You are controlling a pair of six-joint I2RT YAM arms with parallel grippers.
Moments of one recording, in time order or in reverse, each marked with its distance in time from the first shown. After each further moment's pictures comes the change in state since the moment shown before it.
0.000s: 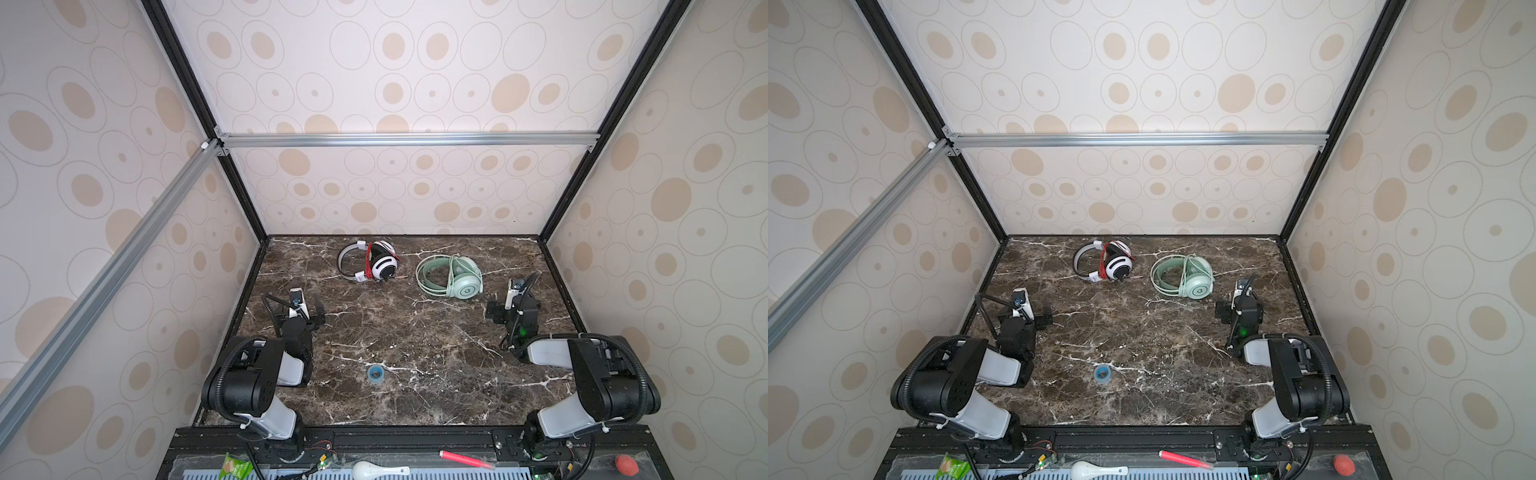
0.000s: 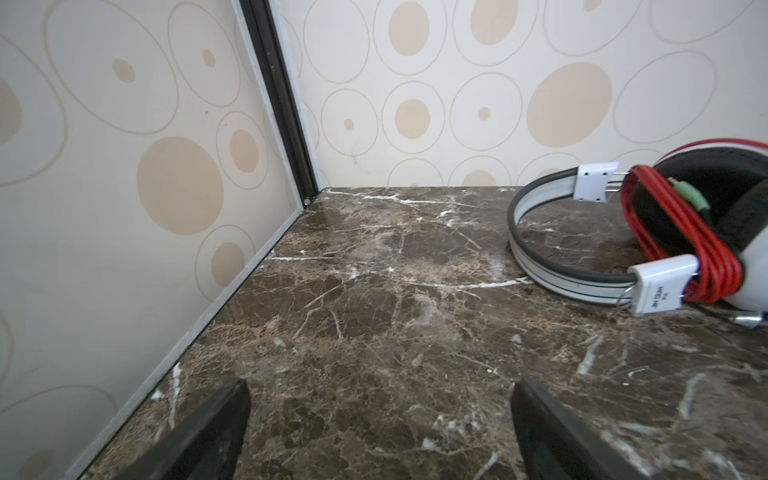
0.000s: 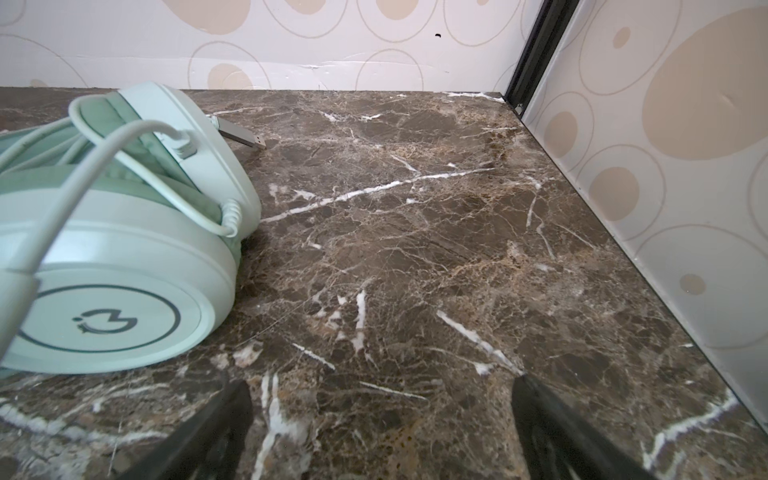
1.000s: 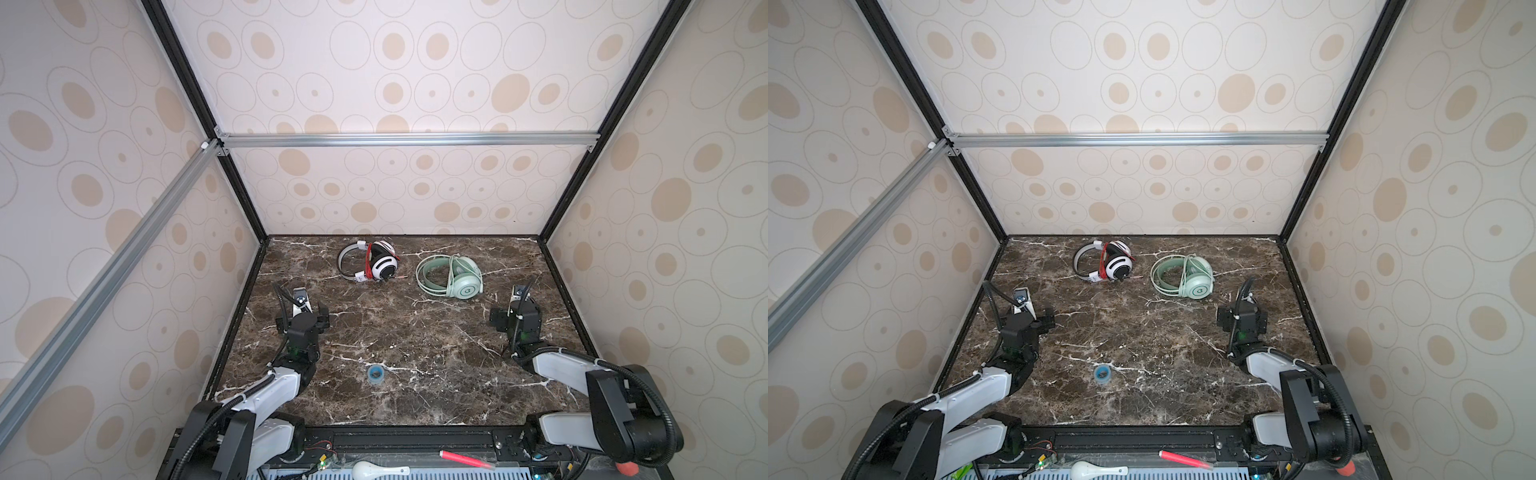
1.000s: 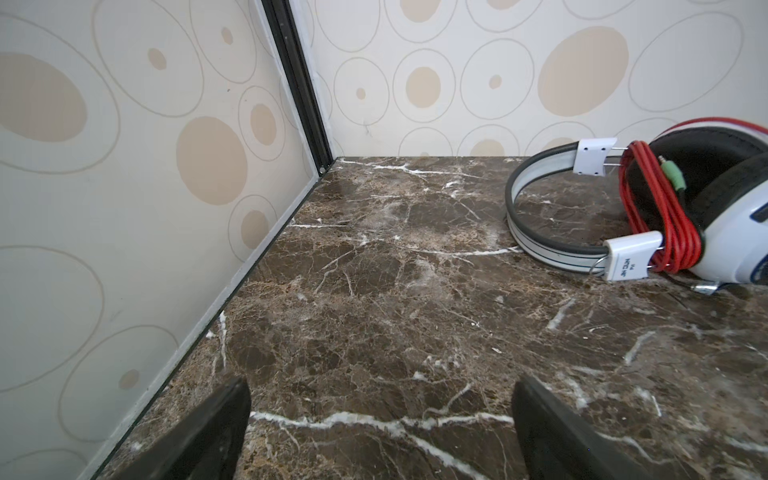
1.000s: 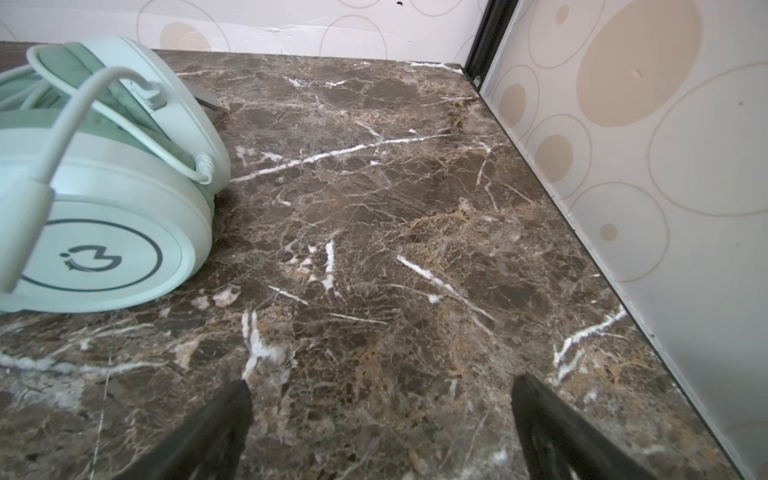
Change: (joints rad) left arm -0.158 -0.412 0.056 -0.626 -0.232 -0.069; right arm 0.062 -0.182 -0.034 -0.235 0.152 0.030
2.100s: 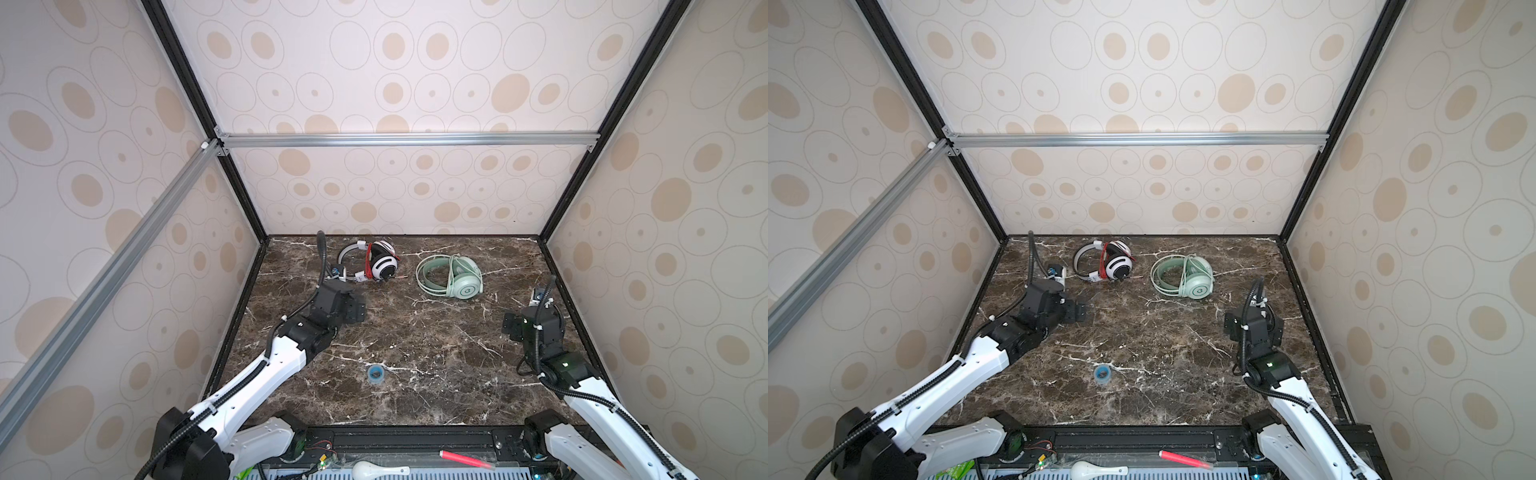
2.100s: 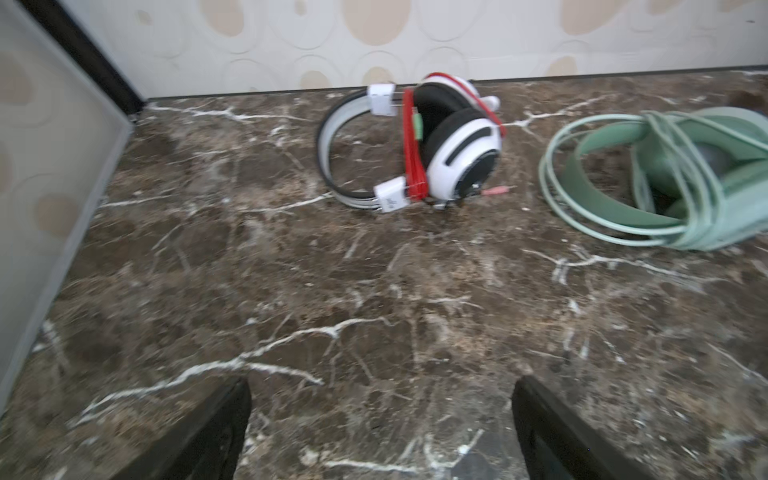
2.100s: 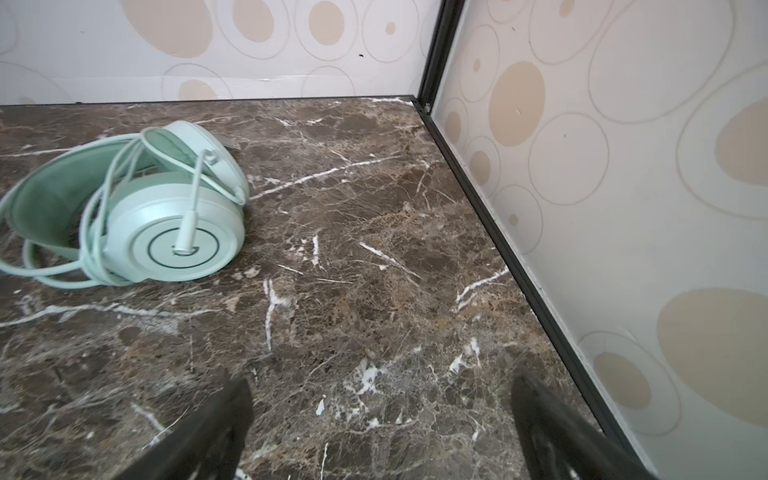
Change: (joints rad) left arm -0.274 -0.092 0.550 -1.002 0.131 -0.280; right arm 0.151 -0.577 0.121 -0.764 0.221 0.172
